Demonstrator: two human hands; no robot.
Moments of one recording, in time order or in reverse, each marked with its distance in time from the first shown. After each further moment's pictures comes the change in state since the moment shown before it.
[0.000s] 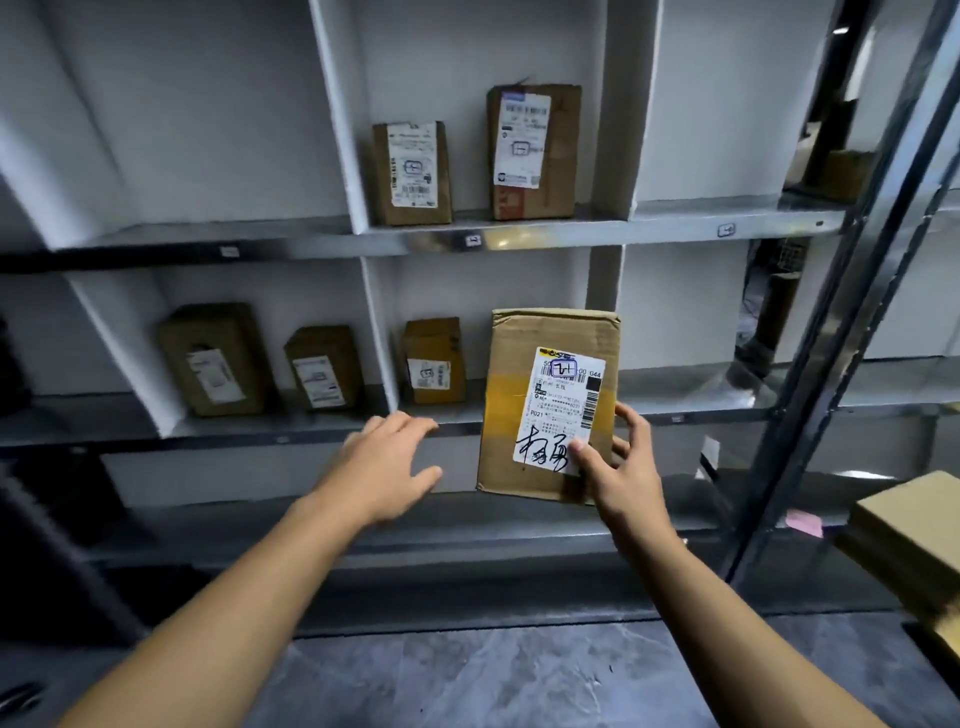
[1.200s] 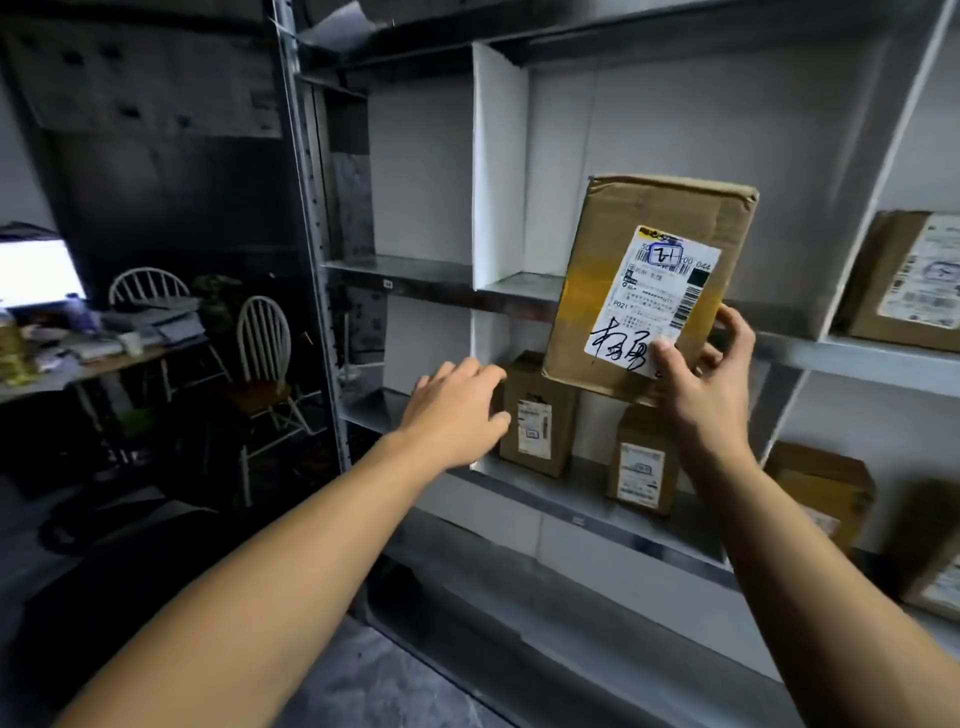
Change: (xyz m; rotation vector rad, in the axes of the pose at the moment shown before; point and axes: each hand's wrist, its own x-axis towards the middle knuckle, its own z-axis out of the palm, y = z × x) left_hand -0.012 -0.354 -0.176 0.192 0.274 -0.379; right_hand 0.077 -0.144 0.456 0.152 -0.254 -0.350
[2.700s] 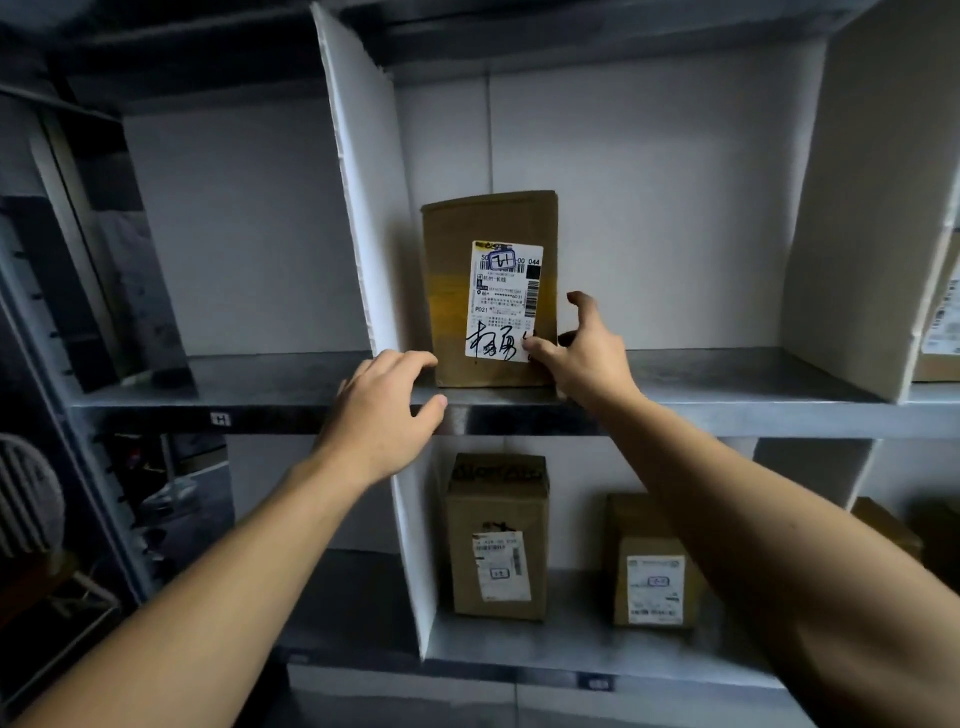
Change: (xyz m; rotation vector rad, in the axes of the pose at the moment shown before) left_hand 0.279 -0.111 0.053 -0.377 0.235 0.305; right_hand 0.240 0.079 0.161 -0.590 0.068 0.048
